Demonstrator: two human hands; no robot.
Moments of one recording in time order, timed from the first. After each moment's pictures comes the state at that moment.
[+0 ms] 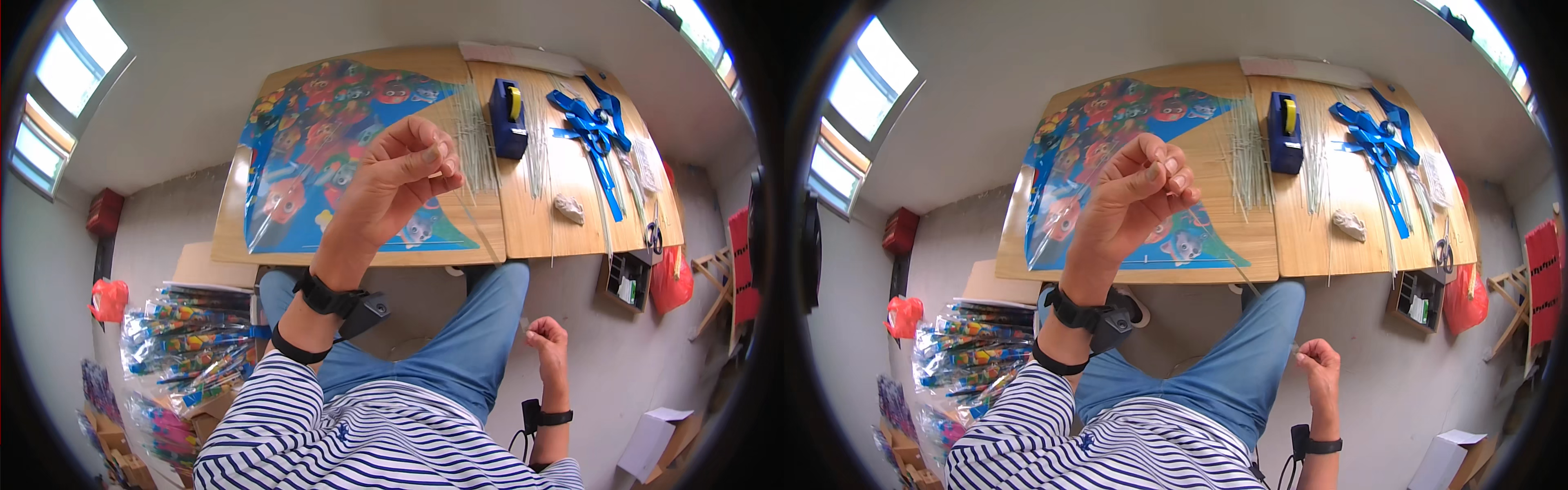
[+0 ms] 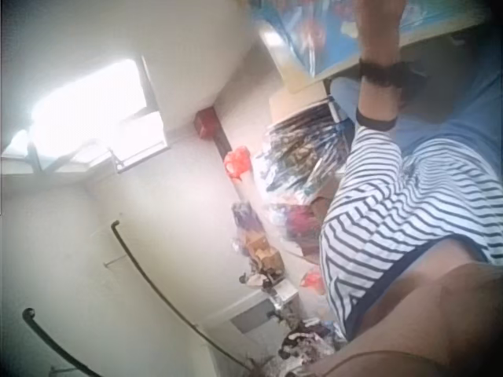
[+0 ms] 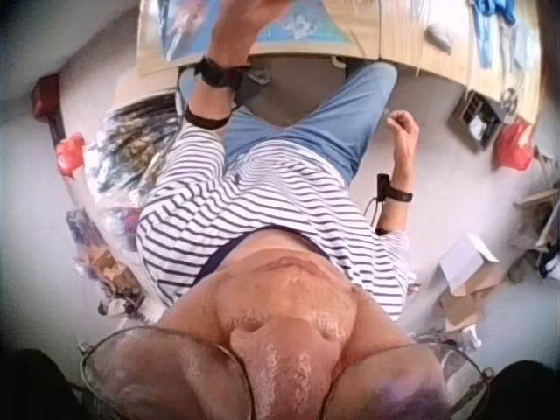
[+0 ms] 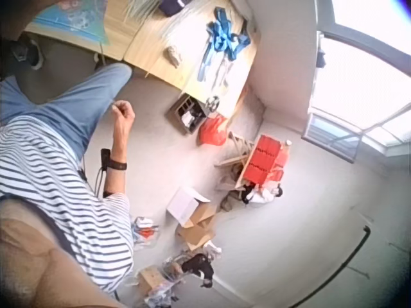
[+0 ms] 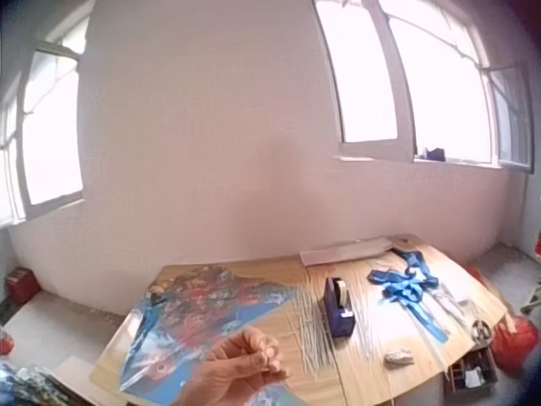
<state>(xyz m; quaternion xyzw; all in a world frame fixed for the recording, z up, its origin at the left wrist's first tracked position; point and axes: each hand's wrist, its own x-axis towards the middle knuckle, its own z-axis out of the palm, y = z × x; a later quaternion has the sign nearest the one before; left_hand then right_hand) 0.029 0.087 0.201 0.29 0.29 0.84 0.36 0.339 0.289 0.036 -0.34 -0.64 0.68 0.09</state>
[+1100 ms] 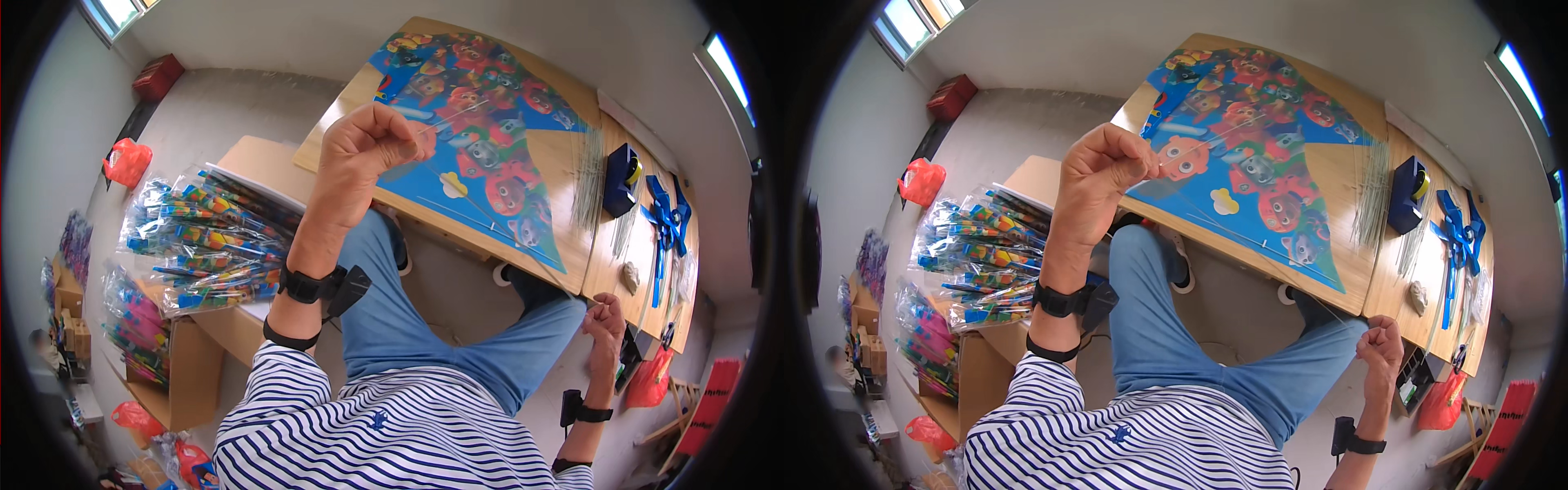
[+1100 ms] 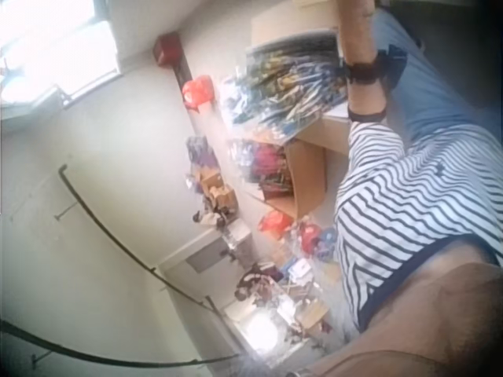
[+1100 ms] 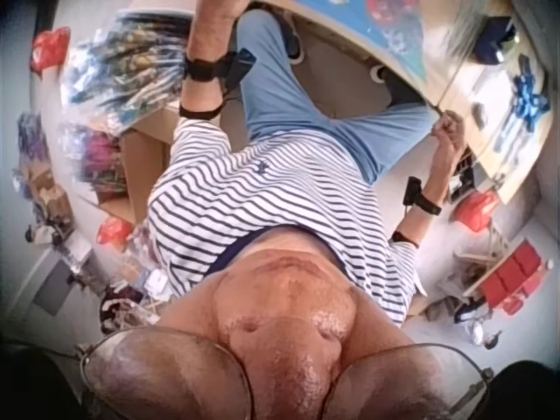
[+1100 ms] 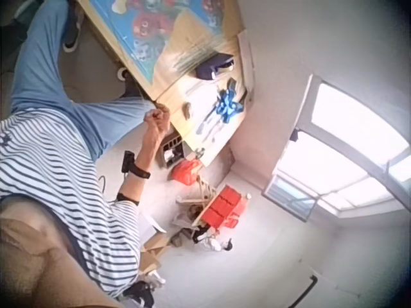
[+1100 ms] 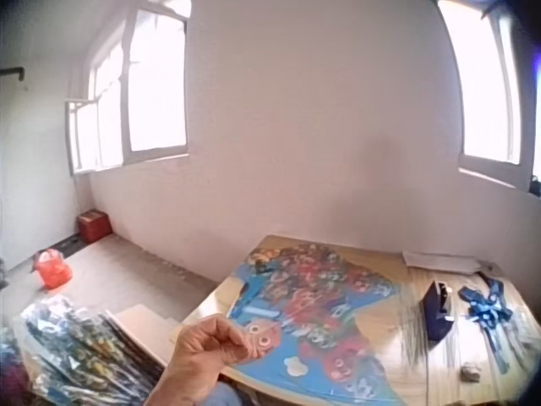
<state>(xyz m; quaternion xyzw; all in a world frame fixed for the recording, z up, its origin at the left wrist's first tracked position) 0.052 -0.161 0.196 0.19 0.56 0.81 -0.04 0.233 0.241 0.124 -0.17 -0.73 0.66 0.06</state>
